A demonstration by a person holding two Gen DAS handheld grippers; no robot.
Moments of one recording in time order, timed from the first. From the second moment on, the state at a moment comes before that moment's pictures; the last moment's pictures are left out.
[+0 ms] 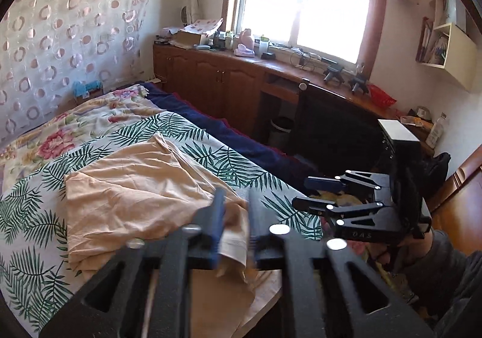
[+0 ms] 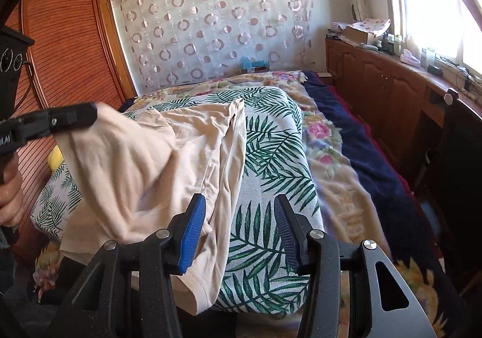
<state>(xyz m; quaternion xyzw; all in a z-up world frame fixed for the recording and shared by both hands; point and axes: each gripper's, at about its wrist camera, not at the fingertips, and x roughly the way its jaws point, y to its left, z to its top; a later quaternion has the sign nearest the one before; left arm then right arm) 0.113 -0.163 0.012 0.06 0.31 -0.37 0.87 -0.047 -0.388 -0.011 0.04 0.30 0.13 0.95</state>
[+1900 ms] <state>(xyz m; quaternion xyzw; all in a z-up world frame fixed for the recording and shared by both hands) 0.140 0.059 -0.073 -0.05 0.34 -0.14 0.93 0.148 -0.109 -0.028 -0.24 0.35 0.35 0.84</state>
